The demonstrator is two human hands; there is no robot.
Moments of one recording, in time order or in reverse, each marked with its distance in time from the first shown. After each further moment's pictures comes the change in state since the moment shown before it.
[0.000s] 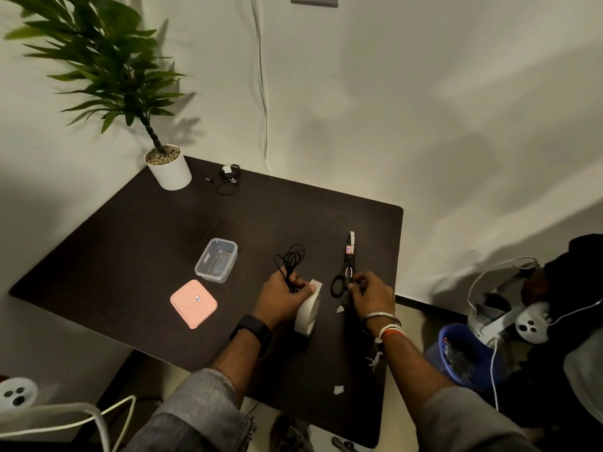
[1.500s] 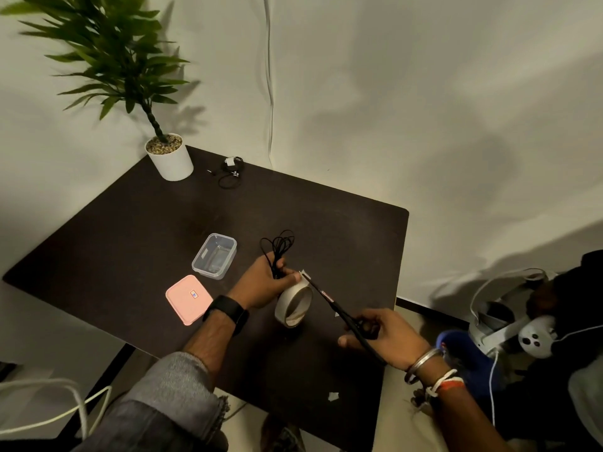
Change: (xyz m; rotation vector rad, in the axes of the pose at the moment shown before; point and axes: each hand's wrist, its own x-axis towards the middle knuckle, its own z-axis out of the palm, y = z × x) left_hand 0.018 0.019 -0.043 -0.054 -0.163 0.016; right_hand -0.043 0.001 -0.071 -0.136 -0.603 -0.239
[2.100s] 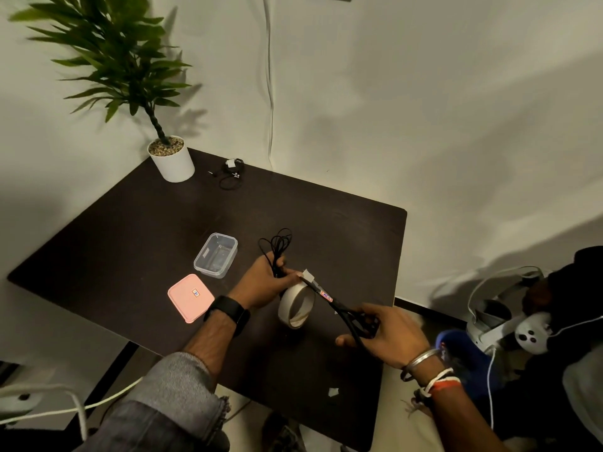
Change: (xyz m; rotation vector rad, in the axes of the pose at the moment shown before) left_hand -0.010 0.006 0.002 -0.047 -0.009 -0.041; right_hand -0.001 0.008 0.009 -0.249 0.176 -0.037
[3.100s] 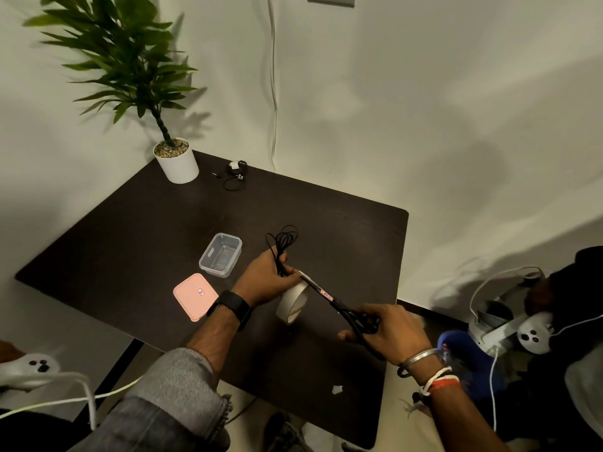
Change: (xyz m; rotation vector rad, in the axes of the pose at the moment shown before) left_hand -0.007 0.005 -0.007 0.251 0.065 0.055; right_hand 0.002 -0.004 0.009 -0.098 0.086 0.003
